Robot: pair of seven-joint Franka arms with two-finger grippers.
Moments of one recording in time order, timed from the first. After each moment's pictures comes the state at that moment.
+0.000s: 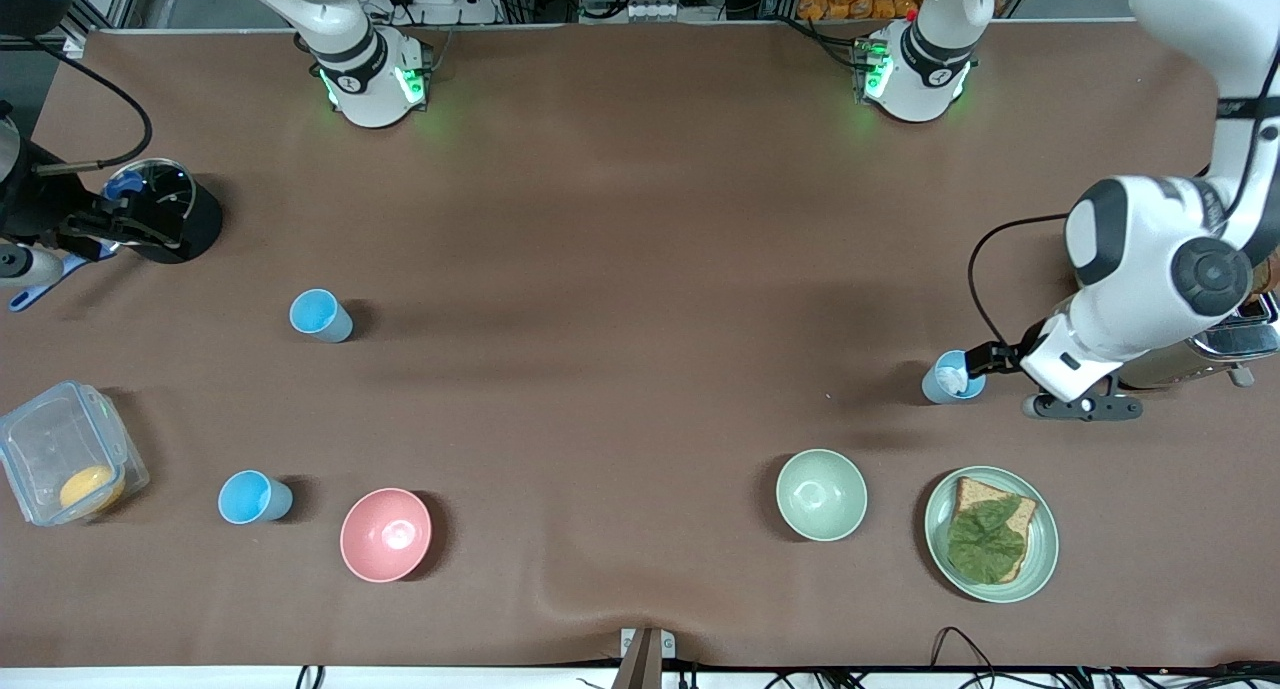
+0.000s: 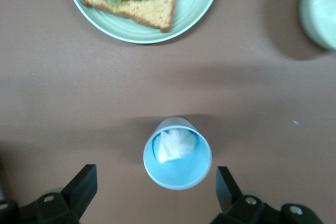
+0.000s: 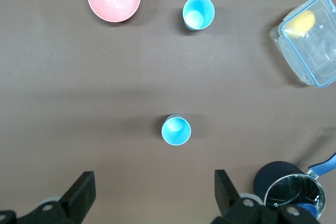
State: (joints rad) left arm 0.09 0.36 -0.14 -1.90 0.03 2.26 -0.03; right arm 0.02 0.07 0.01 -1.48 0.00 1.51 0.03
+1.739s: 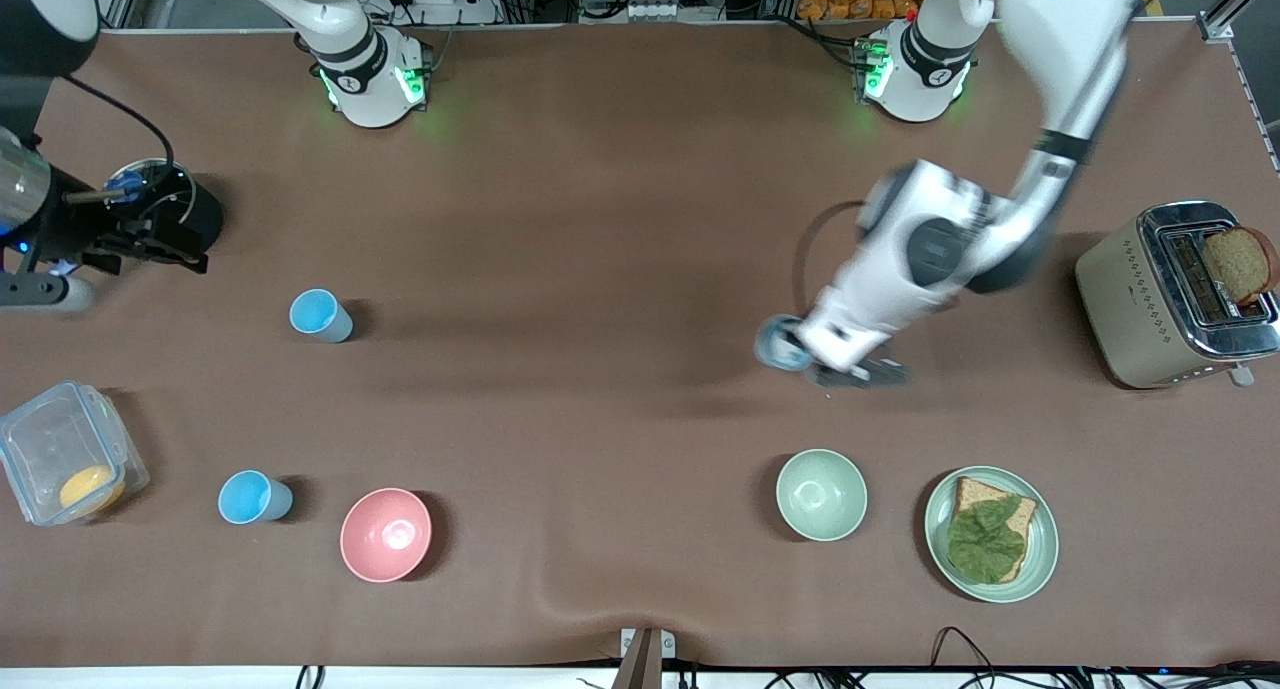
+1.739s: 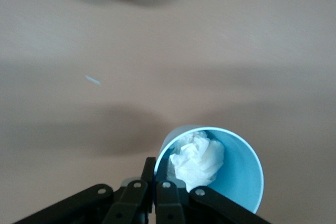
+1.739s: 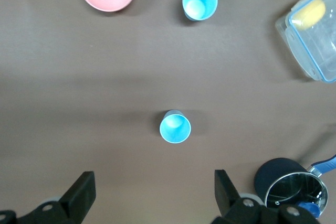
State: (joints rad) left arm -0.12 0.42 -0.47 -1.86 0.05 2.26 -0.63; right arm 0.01 0.13 0.00 -1.48 0.00 1.51 0.03
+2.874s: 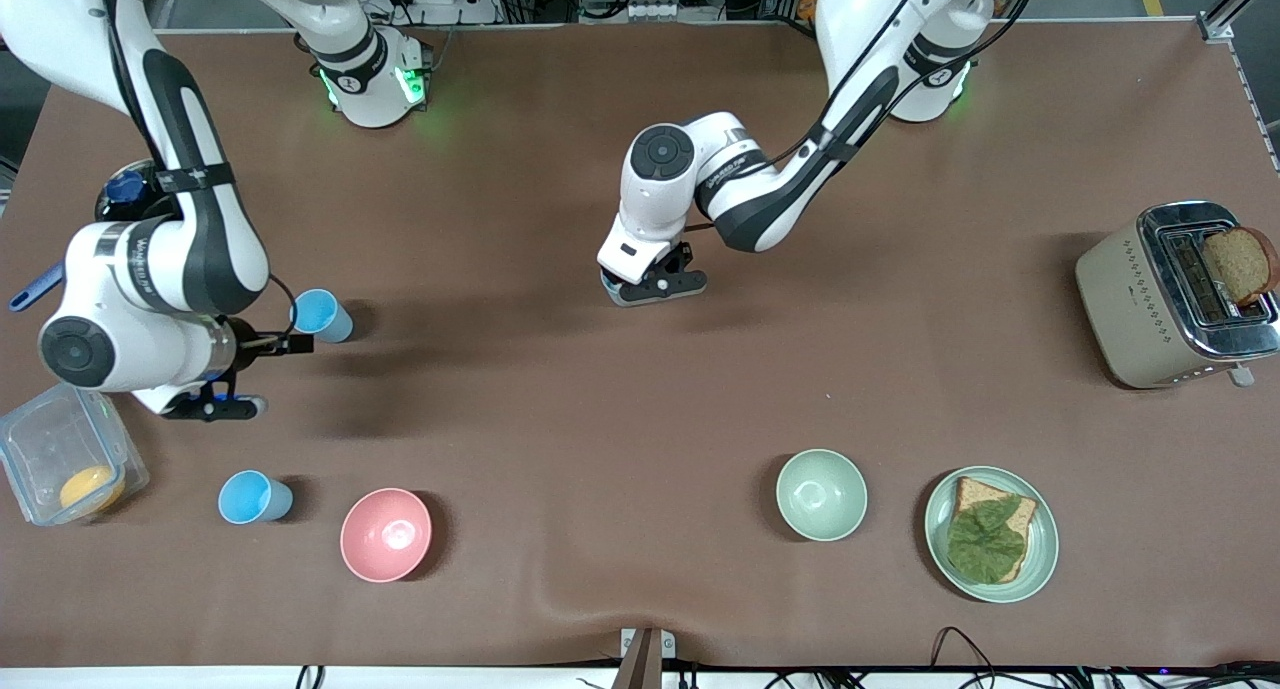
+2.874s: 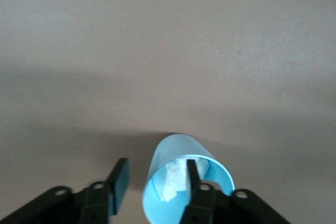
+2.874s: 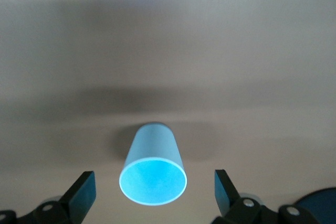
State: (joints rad) left arm -0.49 0.60 -0.44 -1.72 0.28 2.32 -1.25; right arm -0.02 0.41 0.00 -1.82 -0.04 1.87 0.01
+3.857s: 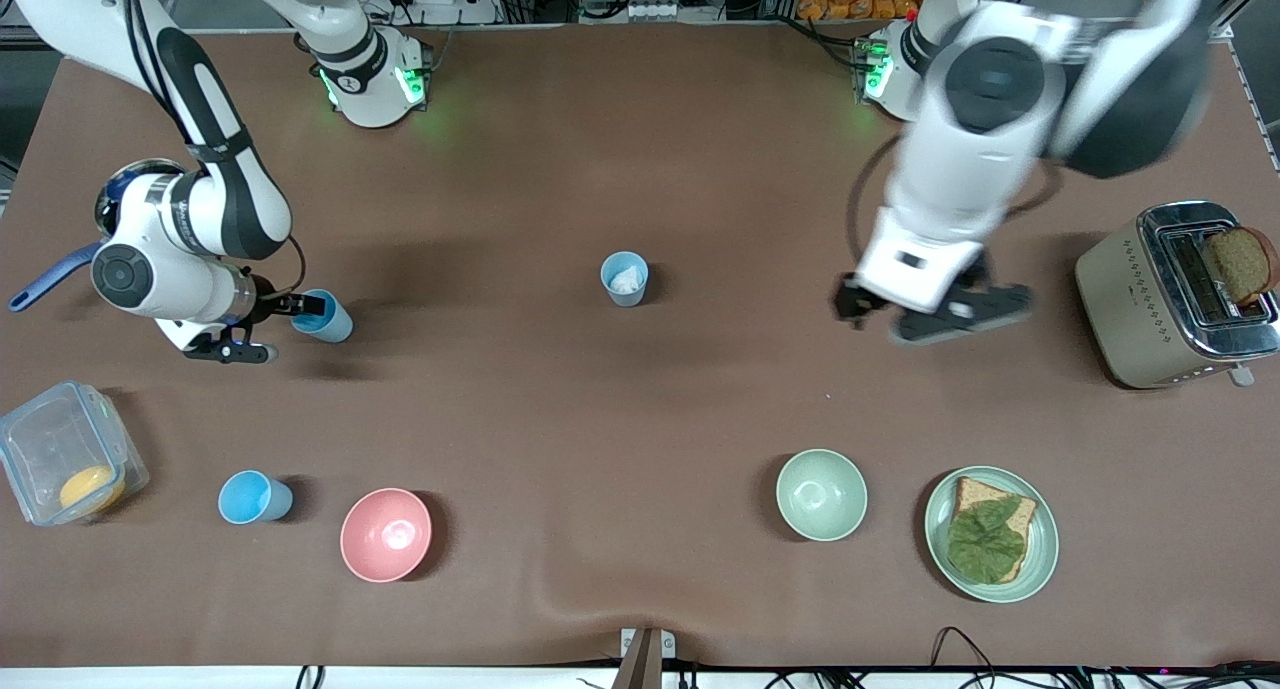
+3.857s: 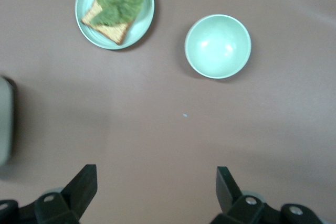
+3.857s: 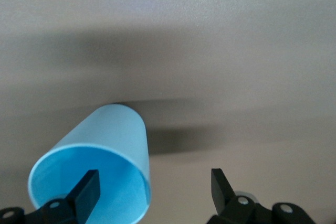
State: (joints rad) left arm -0.03 0.23 -0.42 -1.55 0.24 1.78 -0.63; right arm -0.09 0.30 -0.01 -2.22 -0.04 2.27 0.01
